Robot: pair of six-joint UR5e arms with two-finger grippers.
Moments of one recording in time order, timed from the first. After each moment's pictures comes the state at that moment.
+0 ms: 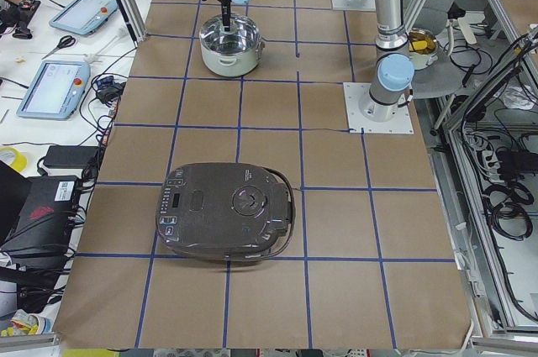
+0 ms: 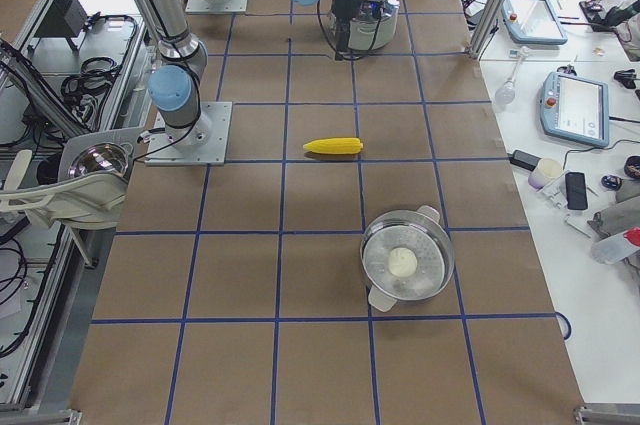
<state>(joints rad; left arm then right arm) -1.79 -1.97 -1.47 -1.22 1.59 -0.30 1.48 -1.53 1.67 -1.61 -1.66 -0.03</state>
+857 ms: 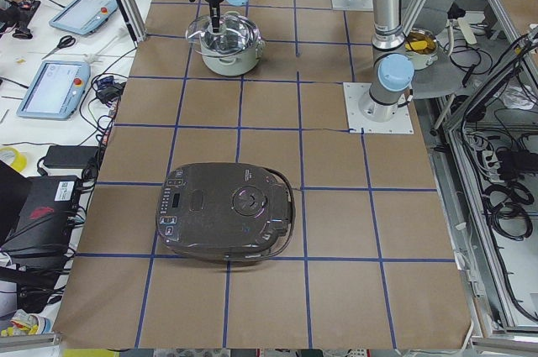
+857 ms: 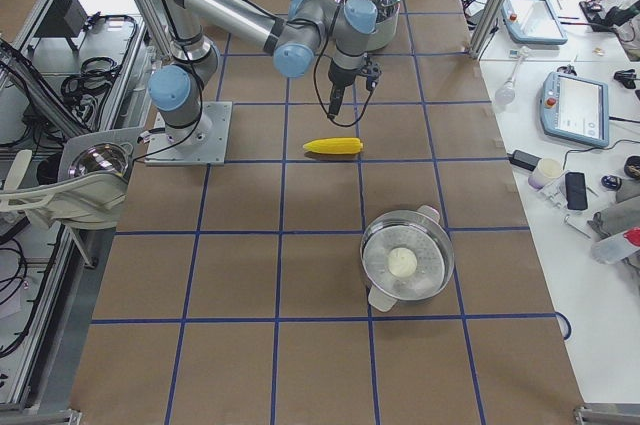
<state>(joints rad) -1.64 -1.94 -1.42 -1.25 1.58 -0.26 1.24 -1.45 1.95 -1.94 -1.66 -0.20</state>
